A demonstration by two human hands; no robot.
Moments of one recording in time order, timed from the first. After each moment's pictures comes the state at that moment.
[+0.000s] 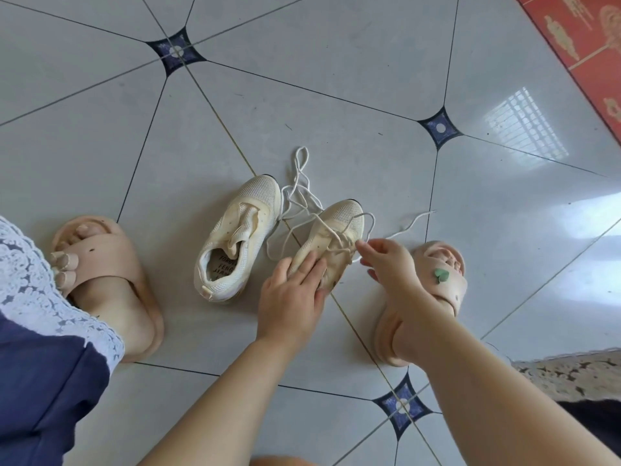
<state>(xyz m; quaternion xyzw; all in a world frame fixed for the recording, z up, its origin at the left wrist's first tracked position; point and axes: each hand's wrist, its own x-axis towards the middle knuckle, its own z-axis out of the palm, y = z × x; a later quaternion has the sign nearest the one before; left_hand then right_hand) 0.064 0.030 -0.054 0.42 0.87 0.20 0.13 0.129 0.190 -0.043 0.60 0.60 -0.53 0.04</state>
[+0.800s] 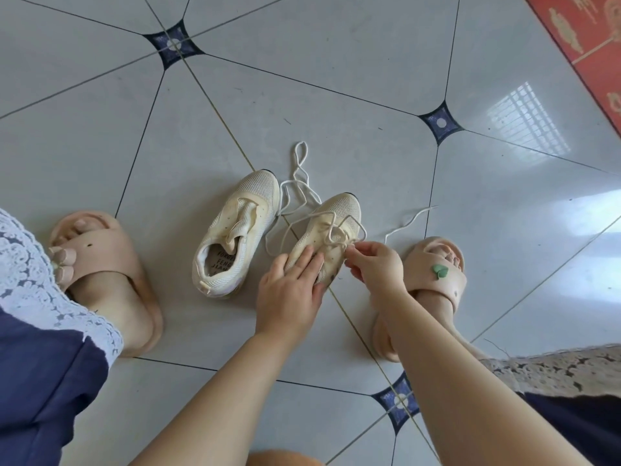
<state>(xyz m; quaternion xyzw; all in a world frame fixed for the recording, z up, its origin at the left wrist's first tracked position) 0.065 0.030 -0.052 0.41 0.88 0.19 0.16 0.128 0.169 -0.053 0.63 0.55 -0.55 0.00</state>
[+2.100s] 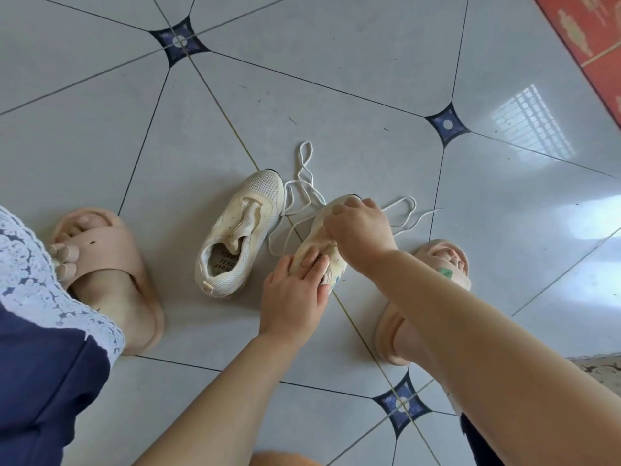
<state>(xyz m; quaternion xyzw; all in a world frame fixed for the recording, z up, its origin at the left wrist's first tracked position) 0.062 0.033 -0.050 0.42 0.88 0.18 0.14 0.071 0.188 -0.034 0.15 0.97 -0.07 0.15</state>
